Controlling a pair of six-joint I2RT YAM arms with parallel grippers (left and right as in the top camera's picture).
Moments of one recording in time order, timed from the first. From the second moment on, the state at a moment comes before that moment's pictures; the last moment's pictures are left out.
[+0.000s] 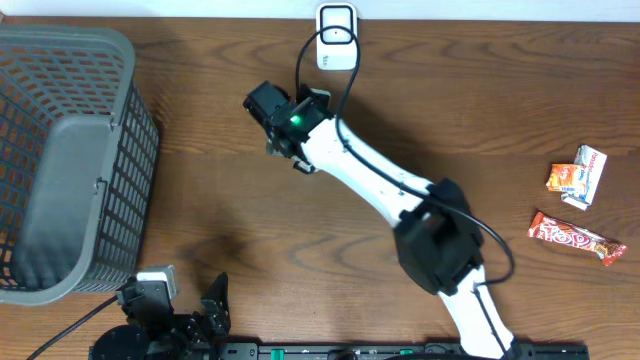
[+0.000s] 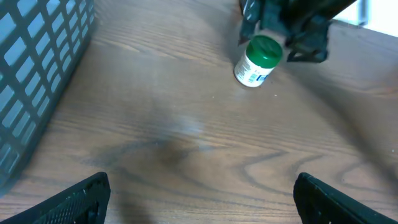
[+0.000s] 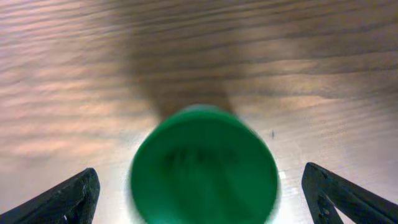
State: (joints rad) left arm -0.10 0.03 0.68 -1.19 0.10 -0.27; right arm 0.77 2.27 2.00 -1.01 0.32 0.94
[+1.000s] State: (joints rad) left arm -0.10 0.03 0.68 -1.19 0.10 -0.27; right arm 0.64 2.31 2.05 -1.03 -0.08 0.70
